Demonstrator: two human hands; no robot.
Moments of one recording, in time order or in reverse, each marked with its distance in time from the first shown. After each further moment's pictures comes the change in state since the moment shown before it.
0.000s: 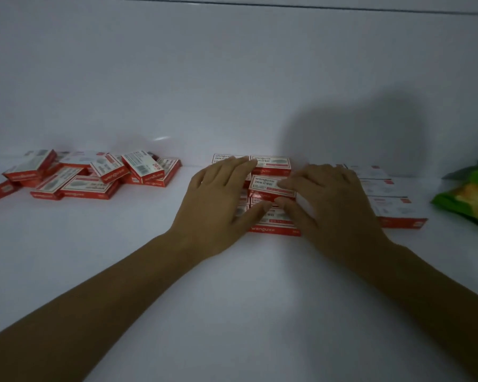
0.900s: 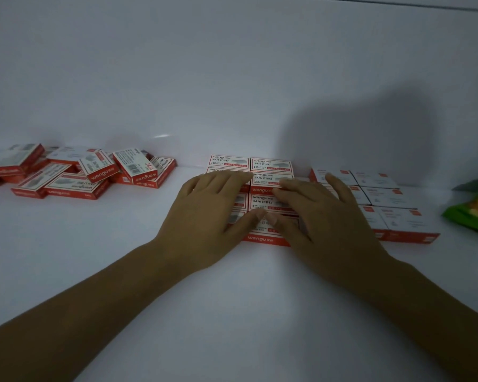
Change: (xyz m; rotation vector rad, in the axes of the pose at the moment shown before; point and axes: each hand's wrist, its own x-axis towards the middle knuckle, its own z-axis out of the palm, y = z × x) left_hand -0.003 -0.001 -0.001 0.008 -0.090 -0.055; right_hand 0.000 -0.002 0.012 -0.007 -0.196 0.023
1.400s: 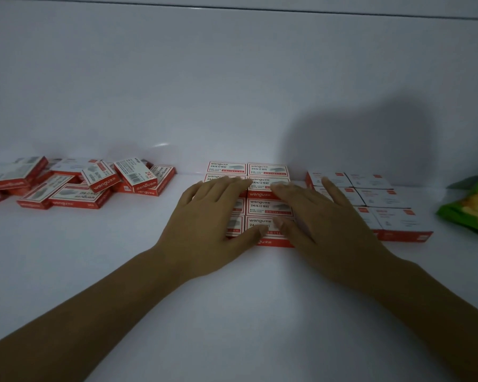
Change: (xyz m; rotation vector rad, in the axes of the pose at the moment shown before) left_hand -0.003 -0.001 0.000 0.023 -0.002 0.040; right_hand -0.002 0.007 -0.003 0.061 -0.095 -0.004
